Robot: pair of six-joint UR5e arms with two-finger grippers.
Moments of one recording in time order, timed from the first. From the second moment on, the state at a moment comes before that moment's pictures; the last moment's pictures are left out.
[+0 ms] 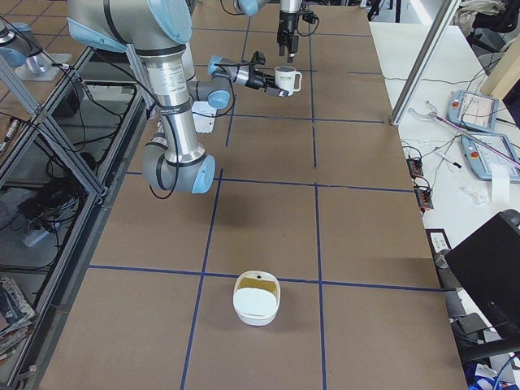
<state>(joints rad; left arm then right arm) -0.68 -2.51 -1.81 -1.33 -2.15 -1.58 0.16 -1.10 1.87 -1.22 0.52 0.94</state>
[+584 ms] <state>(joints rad) -0.64 -2.52 -1.81 -1.33 -2.10 -1.57 0.16 -1.10 1.88 -1.21 0.52 0.94</state>
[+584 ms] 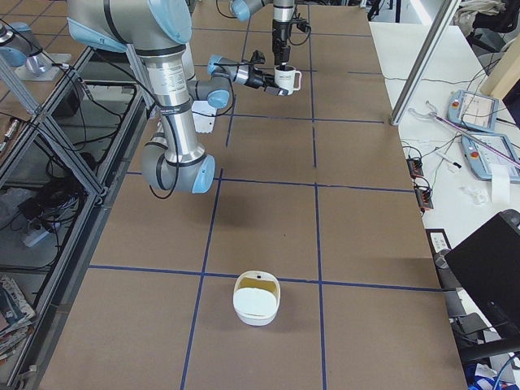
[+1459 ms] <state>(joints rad) -0.63 -2.52 -1.82 -1.34 -2.10 -1.57 0.14 -1.10 1.89 -1.20 0.51 0.95</state>
